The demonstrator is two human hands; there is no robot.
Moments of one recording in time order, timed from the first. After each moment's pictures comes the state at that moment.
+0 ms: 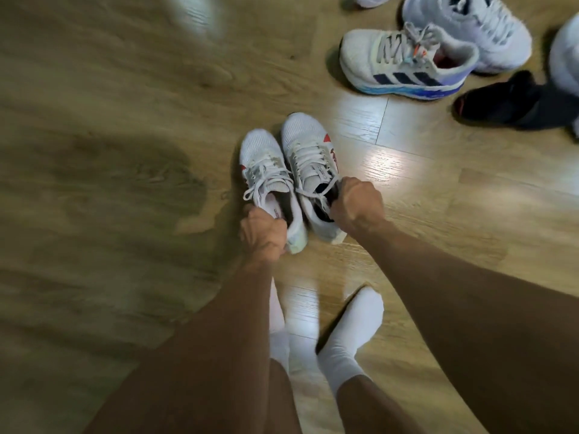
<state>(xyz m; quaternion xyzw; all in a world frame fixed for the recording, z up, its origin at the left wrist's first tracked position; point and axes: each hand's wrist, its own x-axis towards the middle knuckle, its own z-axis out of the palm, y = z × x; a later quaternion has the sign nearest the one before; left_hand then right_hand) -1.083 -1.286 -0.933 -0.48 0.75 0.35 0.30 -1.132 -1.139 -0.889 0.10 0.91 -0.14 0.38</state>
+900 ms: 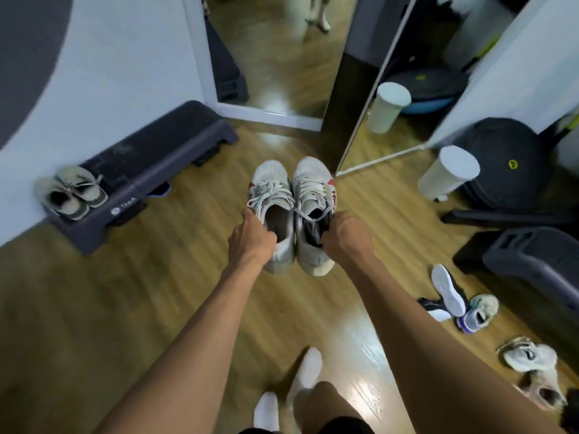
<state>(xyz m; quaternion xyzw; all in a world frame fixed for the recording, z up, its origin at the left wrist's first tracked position) -1.121 -1.648 -0.255 -0.51 0.76 0.40 0.00 -1.215 -1.526 -0.228 -0.21 0.95 -0.13 0.17</state>
